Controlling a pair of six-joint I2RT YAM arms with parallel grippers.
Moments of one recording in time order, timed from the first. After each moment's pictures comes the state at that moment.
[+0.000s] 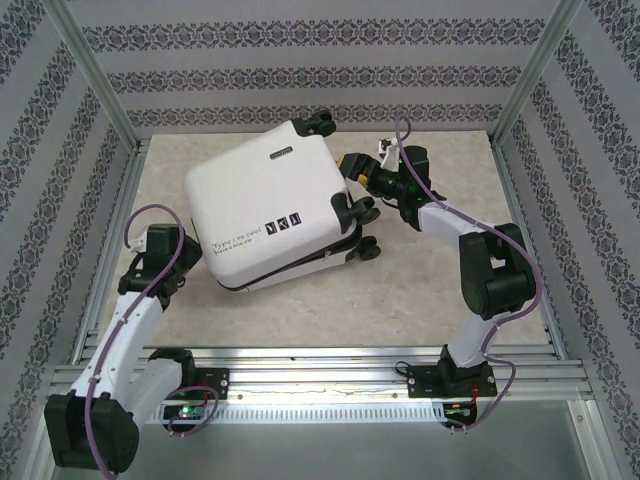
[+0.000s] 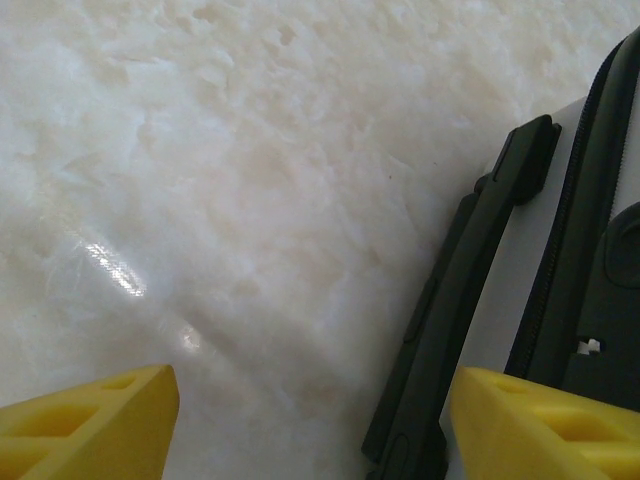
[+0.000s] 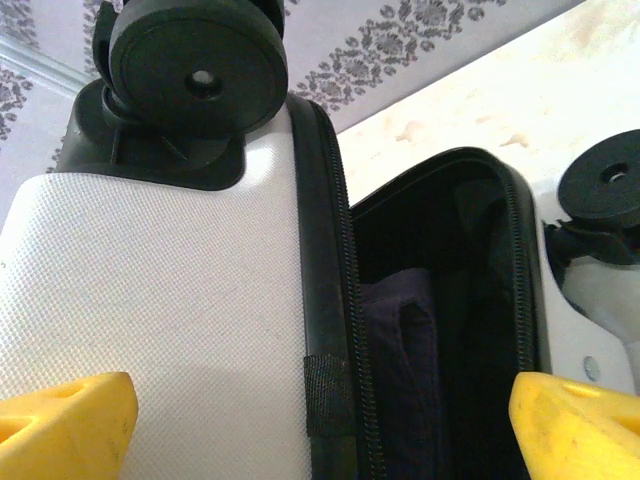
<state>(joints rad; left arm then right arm) -0.03 0.91 0.65 -0.60 -0.21 -0.87 0.25 1.78 1.12 0.37 -0.63 0.85</state>
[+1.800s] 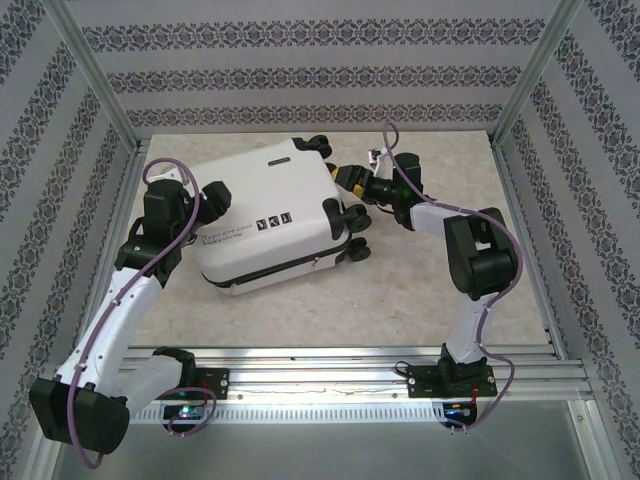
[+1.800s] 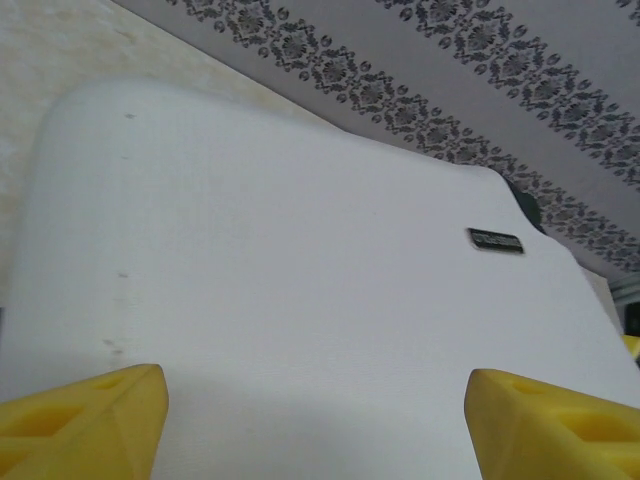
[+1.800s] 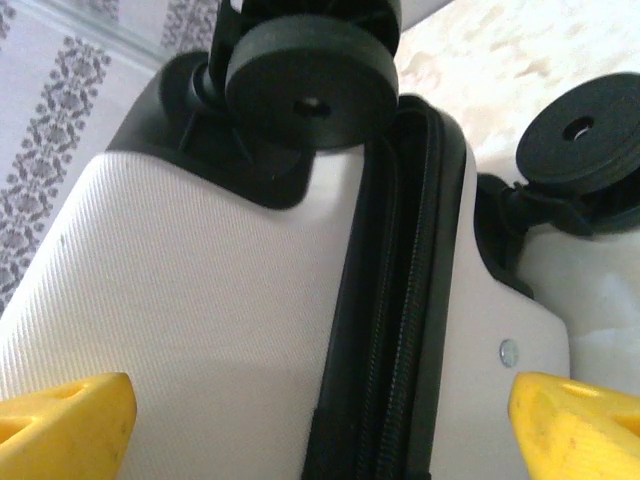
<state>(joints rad) -0.16 1.01 0.96 -0.41 -0.01 -0.62 0.23 1.94 1.14 0.46 -0.79 0.80</state>
